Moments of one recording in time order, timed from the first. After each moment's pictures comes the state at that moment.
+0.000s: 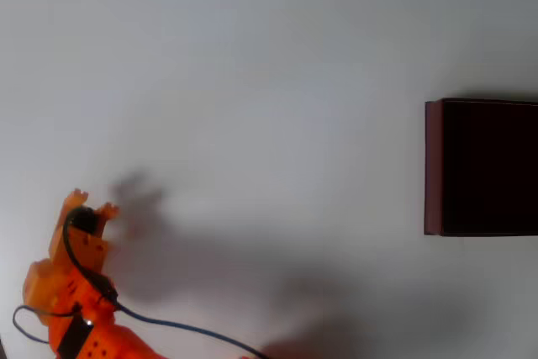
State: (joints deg) arm -61.2 96.9 138.4 27.7 171.0
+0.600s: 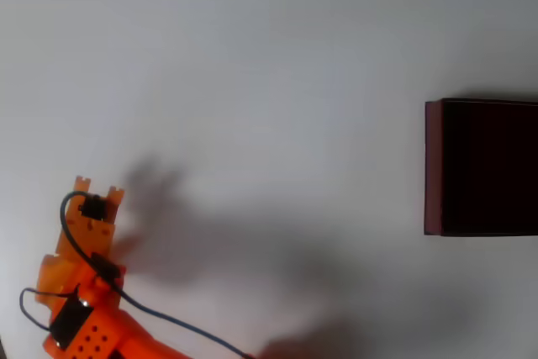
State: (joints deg) arm -54.8 98.3 130.5 45.8 157.4
